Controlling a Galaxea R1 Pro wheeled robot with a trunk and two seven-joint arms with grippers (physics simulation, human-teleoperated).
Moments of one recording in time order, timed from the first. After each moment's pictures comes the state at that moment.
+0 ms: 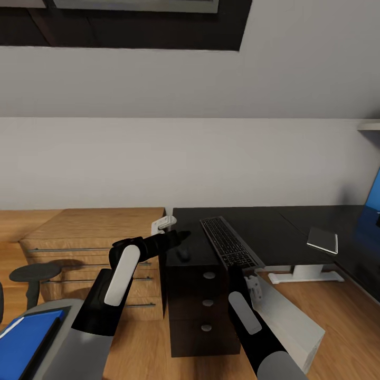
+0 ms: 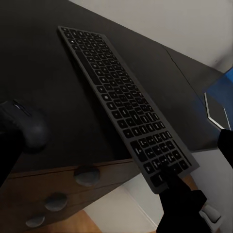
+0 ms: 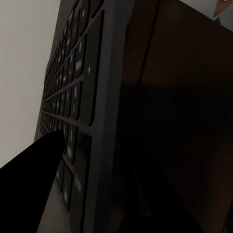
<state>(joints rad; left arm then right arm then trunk) -0.62 -0.14 -0.16 -1.44 0.73 0.89 0.24 -0.52 0.17 0.13 -0.83 -1.20 -0.42 -0.29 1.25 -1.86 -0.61</state>
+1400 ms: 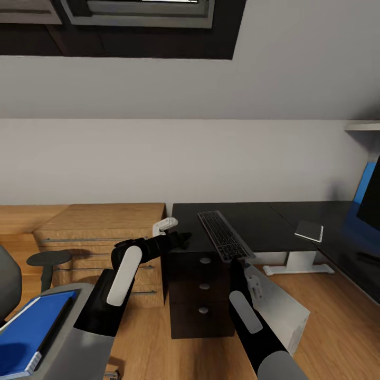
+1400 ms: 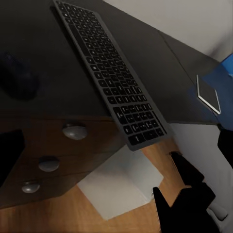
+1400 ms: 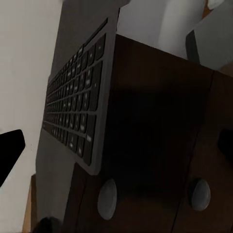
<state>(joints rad) -0.62 -0.15 -0.17 -1.42 0.73 0.88 0.24 -0.52 0.17 0.13 -0.84 -1.22 -0.43 -0.28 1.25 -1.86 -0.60</state>
